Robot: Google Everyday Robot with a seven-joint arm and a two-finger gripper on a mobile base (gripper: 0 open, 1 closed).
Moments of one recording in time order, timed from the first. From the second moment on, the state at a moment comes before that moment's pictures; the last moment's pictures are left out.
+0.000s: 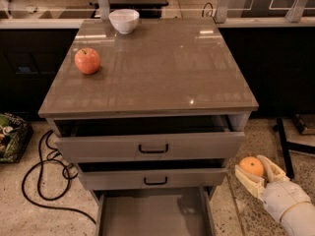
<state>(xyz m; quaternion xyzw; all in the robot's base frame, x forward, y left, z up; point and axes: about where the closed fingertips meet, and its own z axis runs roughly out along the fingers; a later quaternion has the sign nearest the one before) 0.441 -0.282 0.688 -0.17 0.76 0.01 0.62</state>
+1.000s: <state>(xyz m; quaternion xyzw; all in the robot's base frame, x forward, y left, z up) 0.444 -0.294 0.798 -0.17 0.74 -0.07 0.65</state>
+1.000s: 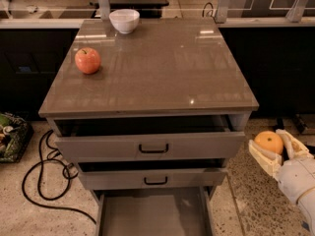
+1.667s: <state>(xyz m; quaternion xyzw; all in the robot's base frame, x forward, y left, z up) 0.476 -0.263 0.866 -0.20 0.71 -0.03 0.67</state>
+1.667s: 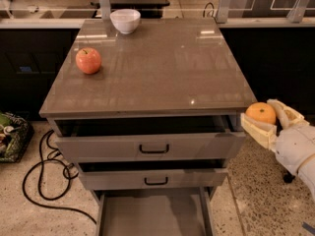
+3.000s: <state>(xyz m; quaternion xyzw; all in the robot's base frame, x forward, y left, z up) 0.547 -0.243 0.929 -0.26 0.69 0.02 0.68</state>
